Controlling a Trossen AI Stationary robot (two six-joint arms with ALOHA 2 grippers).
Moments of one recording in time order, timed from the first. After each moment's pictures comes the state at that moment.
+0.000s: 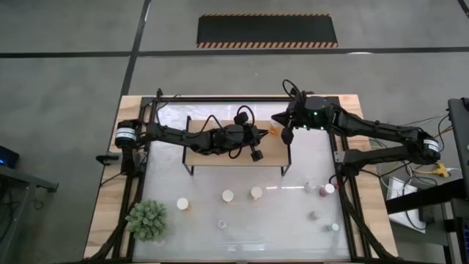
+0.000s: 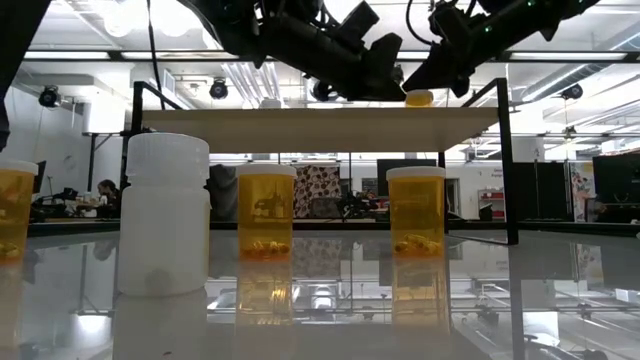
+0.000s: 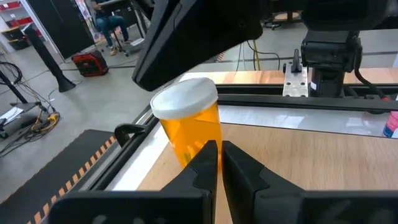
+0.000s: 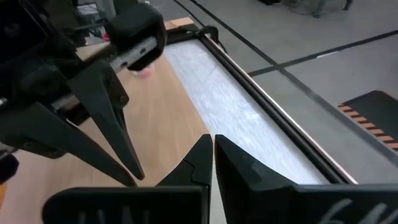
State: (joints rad) left arm 0.06 1.85 1.27 0.39 -0.36 0.12; right arm -0.40 1.06 0.79 -0.13 -0.05 0.01
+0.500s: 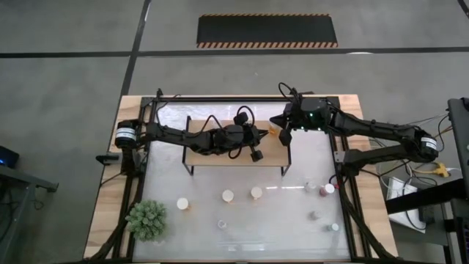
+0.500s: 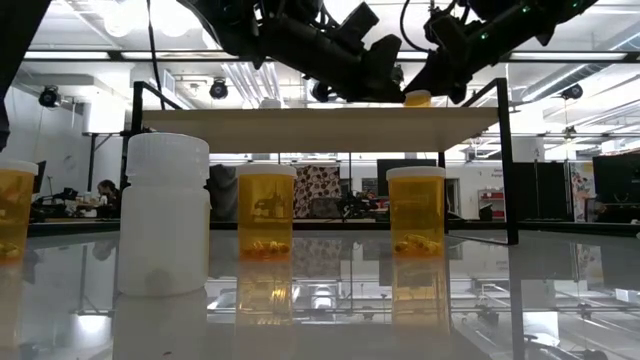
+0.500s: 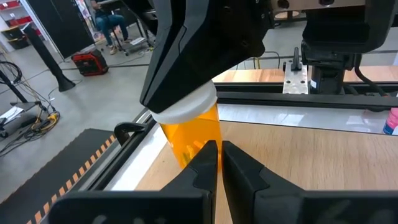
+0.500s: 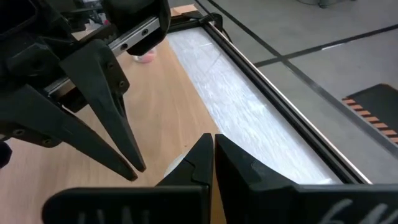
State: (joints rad) left arm 0.06 1.85 1.26 0.39 -0.36 0.12; right arm -0.39 1.12 0.78 -0.16 -0.05 0.00
